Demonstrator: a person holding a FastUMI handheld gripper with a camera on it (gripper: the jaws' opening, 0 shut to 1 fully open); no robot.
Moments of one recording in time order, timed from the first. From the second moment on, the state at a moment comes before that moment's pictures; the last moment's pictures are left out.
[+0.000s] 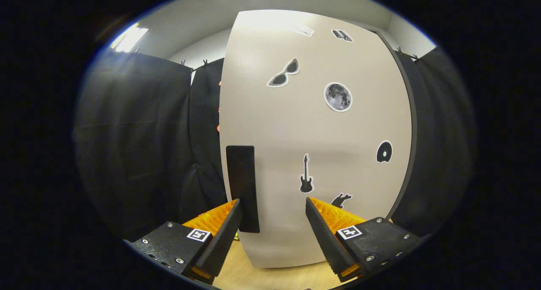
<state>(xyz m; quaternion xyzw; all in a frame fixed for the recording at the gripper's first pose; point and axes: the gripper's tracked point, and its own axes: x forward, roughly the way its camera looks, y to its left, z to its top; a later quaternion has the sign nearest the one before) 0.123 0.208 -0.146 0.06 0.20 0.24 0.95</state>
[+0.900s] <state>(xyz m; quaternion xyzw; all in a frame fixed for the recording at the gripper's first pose) 0.113 0.164 -0.037 0.05 0.13 0.18 0.97</state>
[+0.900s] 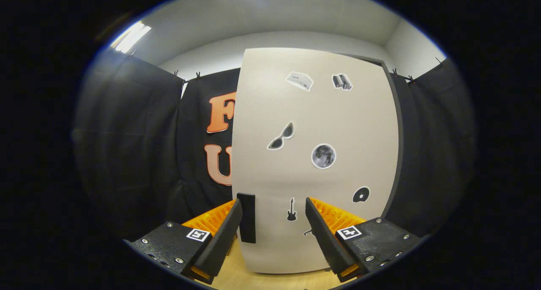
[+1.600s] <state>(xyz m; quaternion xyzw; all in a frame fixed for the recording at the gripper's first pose) 0.076 0.062 0.018 0.04 0.09 0.10 0.99</state>
